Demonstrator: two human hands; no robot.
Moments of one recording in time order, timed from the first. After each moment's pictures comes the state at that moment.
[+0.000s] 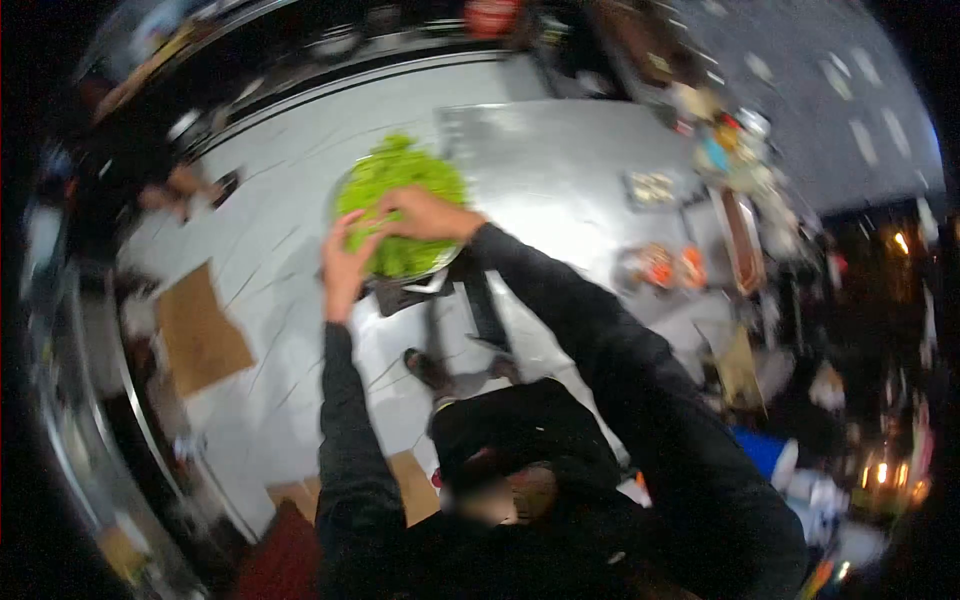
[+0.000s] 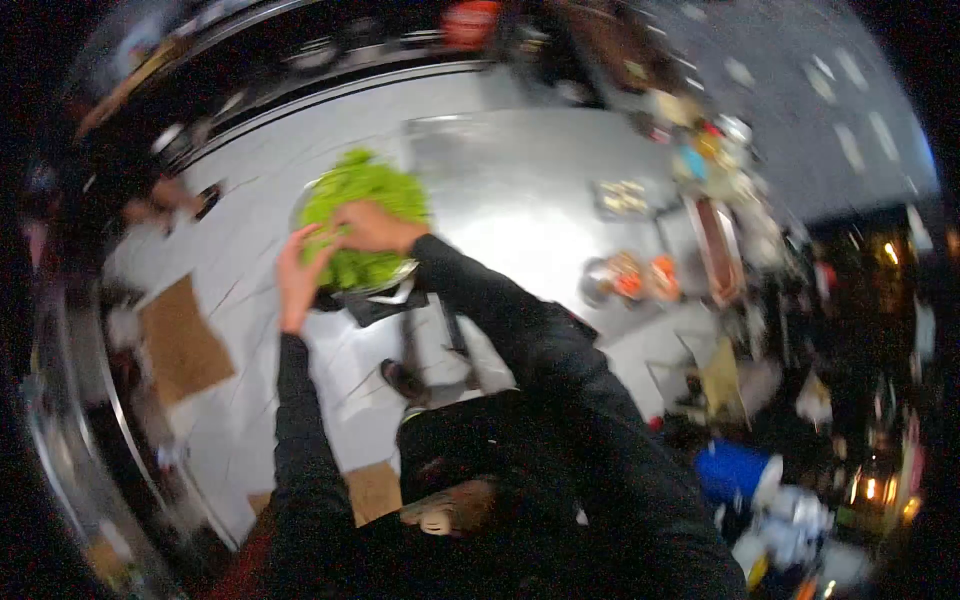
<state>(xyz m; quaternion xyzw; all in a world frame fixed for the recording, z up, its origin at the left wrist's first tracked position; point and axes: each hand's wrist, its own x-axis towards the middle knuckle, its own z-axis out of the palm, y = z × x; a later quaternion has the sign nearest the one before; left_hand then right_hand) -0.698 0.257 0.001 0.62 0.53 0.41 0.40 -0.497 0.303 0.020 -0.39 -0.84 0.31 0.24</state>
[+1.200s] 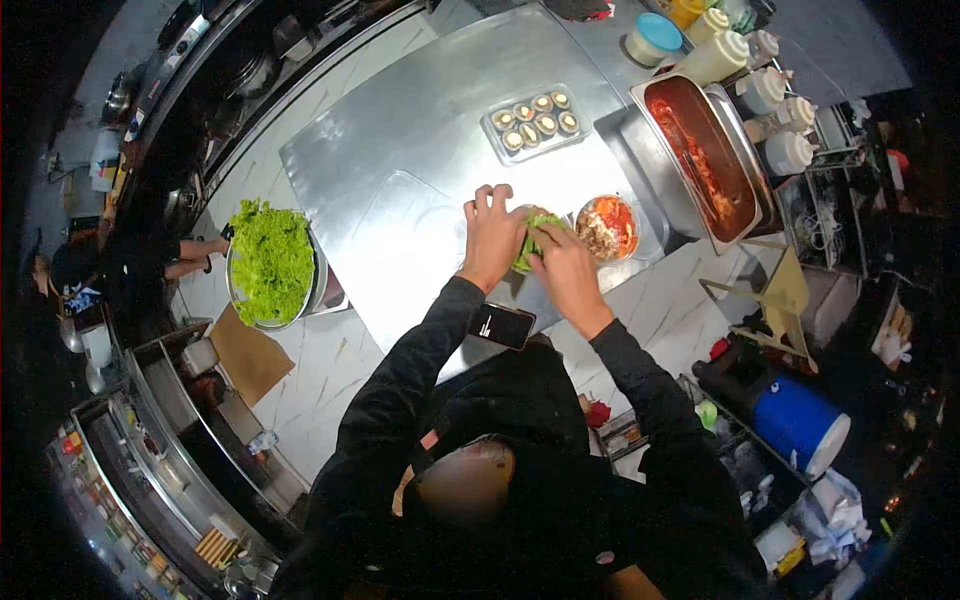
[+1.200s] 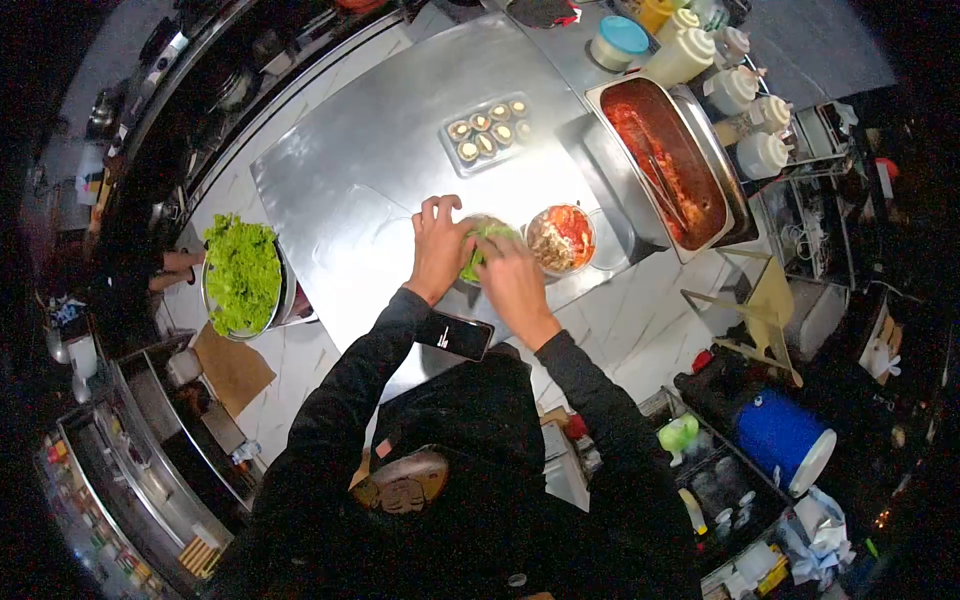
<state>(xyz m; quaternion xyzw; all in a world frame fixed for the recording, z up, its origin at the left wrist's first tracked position) -0.149 0.138 0.003 0.91 0.32 0.16 0.19 -0.039 0.027 0.030 -0.75 -0.60 0.13 0.24</state>
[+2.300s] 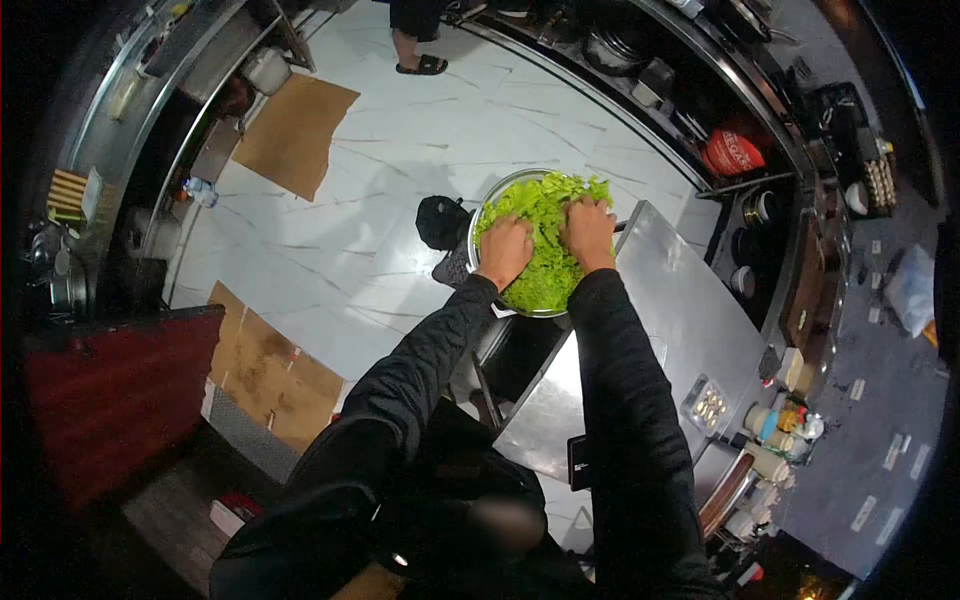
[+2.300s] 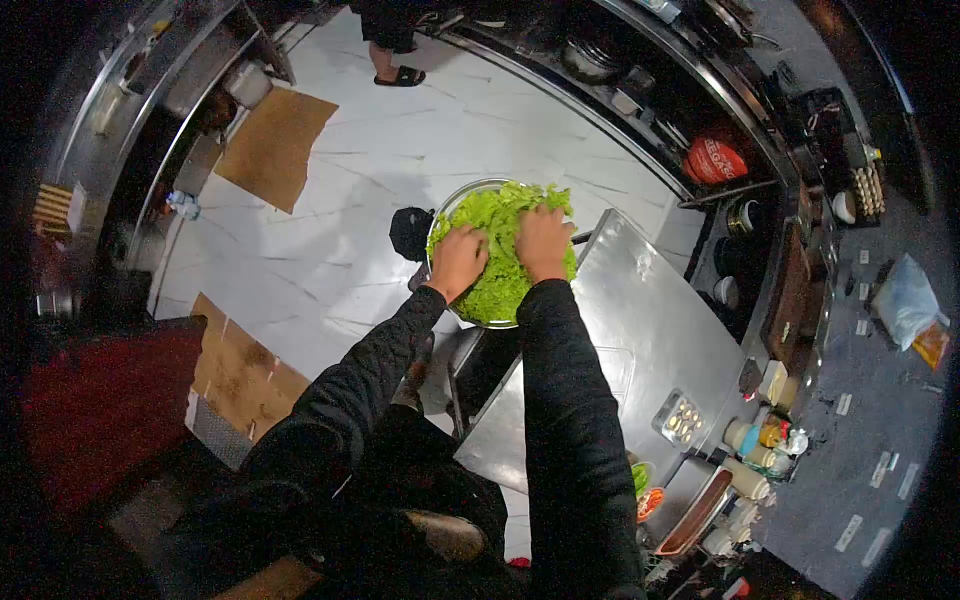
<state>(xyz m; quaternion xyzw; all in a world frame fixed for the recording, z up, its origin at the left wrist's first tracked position) -0.633 0.281 -0.073 0.56 0.74 0.36 0.13 -0.516 0.388 -0.017 -0.49 -0.87 0.00 0.00</state>
